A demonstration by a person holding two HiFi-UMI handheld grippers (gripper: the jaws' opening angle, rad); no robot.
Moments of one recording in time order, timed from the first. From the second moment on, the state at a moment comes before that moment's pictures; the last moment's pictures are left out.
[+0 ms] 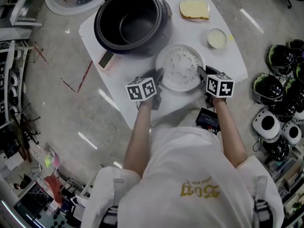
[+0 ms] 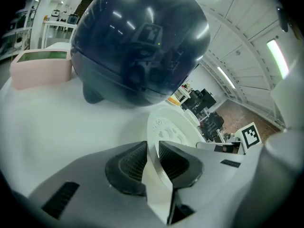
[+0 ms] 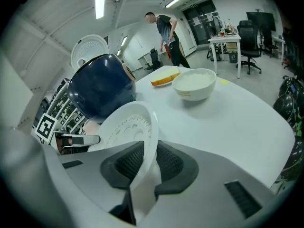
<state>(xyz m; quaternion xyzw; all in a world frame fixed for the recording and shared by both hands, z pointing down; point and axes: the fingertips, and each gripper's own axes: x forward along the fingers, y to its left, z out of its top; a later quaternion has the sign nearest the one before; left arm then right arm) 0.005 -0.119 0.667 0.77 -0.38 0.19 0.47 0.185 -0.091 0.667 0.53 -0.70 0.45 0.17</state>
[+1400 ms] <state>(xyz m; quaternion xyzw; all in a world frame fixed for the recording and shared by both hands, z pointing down) 0.031 -0.149 0.477 0.87 -0.32 0.05 0.37 0.215 -0.090 0.499 0.57 -0.71 0.40 -0.05</state>
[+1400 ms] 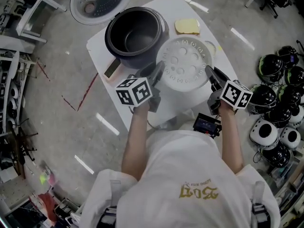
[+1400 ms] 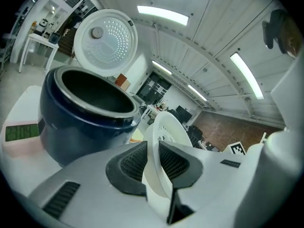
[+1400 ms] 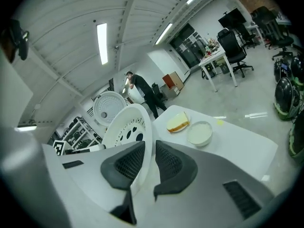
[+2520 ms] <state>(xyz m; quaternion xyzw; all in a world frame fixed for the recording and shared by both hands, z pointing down) -0.071 -0.230 0.381 0.84 -0.46 -0.06 0.30 0.122 -0.247 0.385 0.44 -0.84 0.32 -0.04</state>
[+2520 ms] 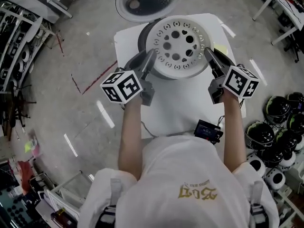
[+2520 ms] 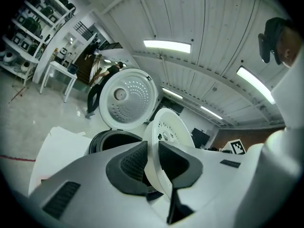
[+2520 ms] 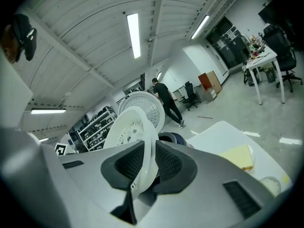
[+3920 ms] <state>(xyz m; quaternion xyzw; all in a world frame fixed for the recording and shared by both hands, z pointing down) -0.135 -0.283 0.430 0.78 -0.57 0.02 0.28 0.044 -0.326 0.435 0.37 -0.88 0.27 0.11</state>
